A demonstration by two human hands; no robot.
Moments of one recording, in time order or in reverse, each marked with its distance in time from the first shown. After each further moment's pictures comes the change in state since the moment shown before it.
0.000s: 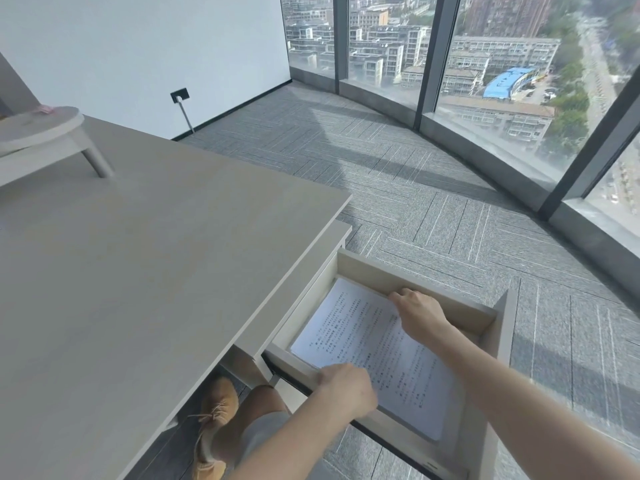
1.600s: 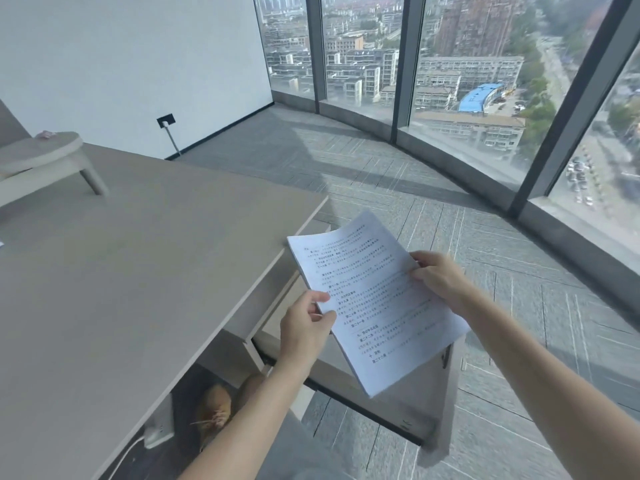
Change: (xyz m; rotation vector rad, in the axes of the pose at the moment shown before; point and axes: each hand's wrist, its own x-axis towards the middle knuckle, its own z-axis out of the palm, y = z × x) left_hand -0.075 -0.017 -0.048 -1.132 0.692 -0.034; right_hand -0.091 0.028 -0.117 1.110 0.070 0.338
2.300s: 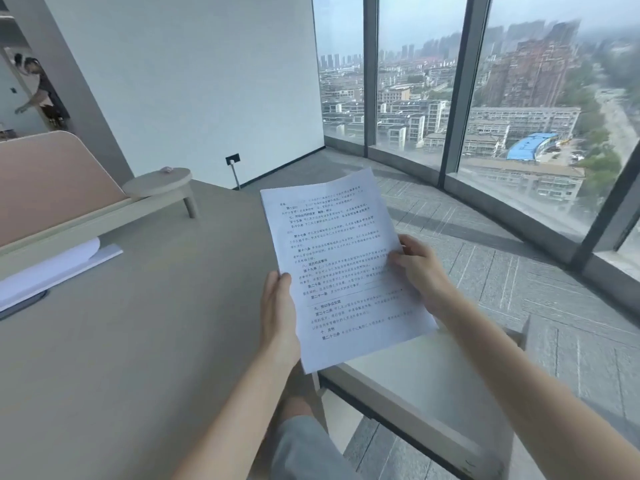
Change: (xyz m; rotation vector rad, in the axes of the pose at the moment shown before) left_hand -0.019 0.037 -0.145 -0.655 0.325 -0.069; right_hand -0.053 -0.142 0.095 0.315 -0.066 -0.294
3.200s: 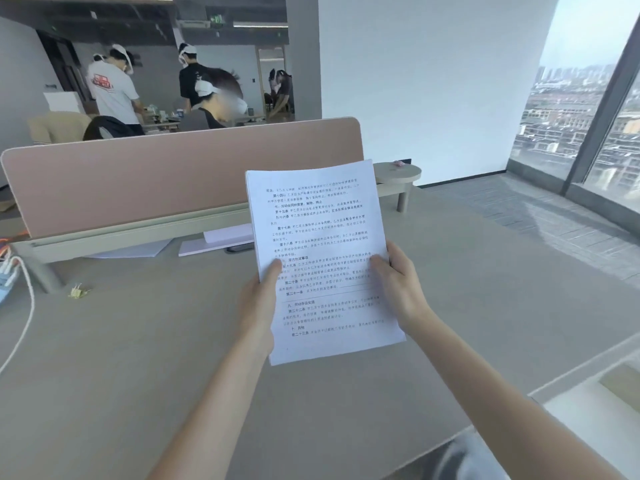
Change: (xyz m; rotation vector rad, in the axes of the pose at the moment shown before) left_hand -0.010 0.075 -0.370 -0.087 0.491 0.098; right_hand -0.100 -0.064 0.391 0.116 -0.541 -0.230
